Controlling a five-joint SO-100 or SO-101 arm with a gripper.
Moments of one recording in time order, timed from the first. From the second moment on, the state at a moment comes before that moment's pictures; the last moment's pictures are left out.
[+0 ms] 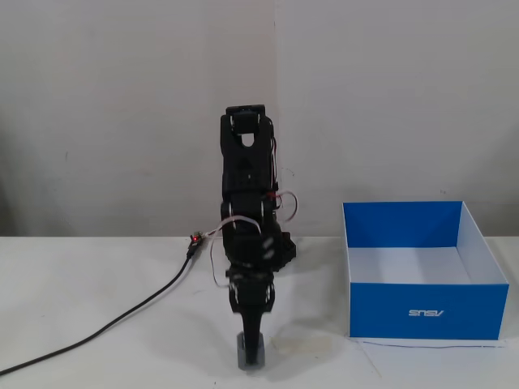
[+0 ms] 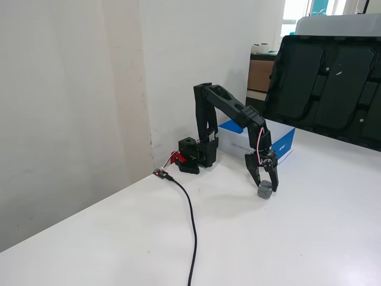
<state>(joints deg) -9.6 94.0 118.8 51.8 6.5</state>
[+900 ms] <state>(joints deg) -40.9 114.5 98.3 68.3 6.5</state>
